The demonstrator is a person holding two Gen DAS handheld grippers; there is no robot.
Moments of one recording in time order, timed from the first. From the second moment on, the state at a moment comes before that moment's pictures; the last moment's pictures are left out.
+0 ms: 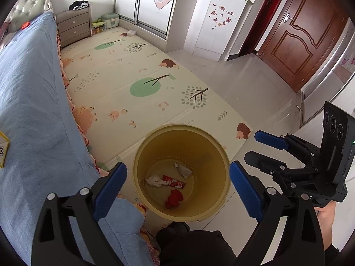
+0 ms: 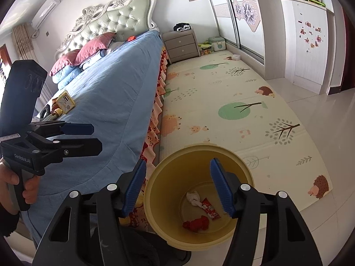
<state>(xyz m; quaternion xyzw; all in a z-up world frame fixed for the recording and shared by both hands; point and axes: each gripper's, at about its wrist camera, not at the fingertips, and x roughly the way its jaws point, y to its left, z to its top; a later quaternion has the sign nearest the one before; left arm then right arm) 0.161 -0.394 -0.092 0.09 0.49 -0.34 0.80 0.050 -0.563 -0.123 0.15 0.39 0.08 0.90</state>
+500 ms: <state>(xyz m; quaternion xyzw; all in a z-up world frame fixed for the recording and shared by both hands) 0.131 -0.313 -0.041 0.07 0.44 -0.31 0.84 0.050 -0.499 -0.071 0.13 0.35 0.14 0.92</state>
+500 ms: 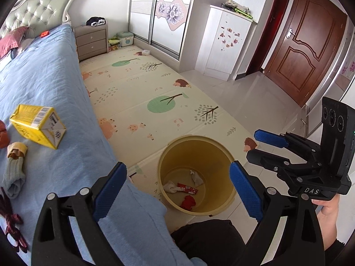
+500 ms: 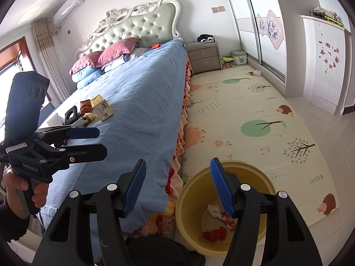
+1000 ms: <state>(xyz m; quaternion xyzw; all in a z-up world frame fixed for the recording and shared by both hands) 0.103 -0.155 0.004 0.02 0.37 -0.19 0.91 0.063 -0.360 -0.020 0.08 0.32 0.27 0.91</state>
